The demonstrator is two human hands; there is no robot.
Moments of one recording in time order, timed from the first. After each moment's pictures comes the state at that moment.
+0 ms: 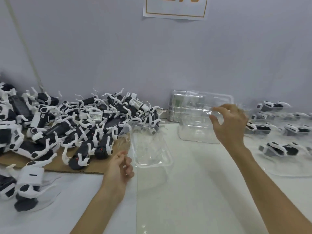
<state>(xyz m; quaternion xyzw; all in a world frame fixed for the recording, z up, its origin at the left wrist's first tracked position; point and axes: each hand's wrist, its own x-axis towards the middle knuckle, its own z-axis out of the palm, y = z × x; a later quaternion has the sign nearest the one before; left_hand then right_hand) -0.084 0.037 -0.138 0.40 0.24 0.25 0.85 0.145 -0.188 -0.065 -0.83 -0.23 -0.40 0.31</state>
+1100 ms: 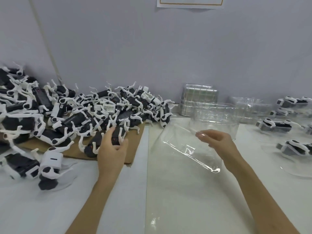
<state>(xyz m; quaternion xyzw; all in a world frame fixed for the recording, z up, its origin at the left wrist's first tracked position) -0.098 0.075 -0.142 0.72 0.32 0.43 0.44 0.087 -0.174 -0.106 -0.74 -0.24 0.09 0.62</state>
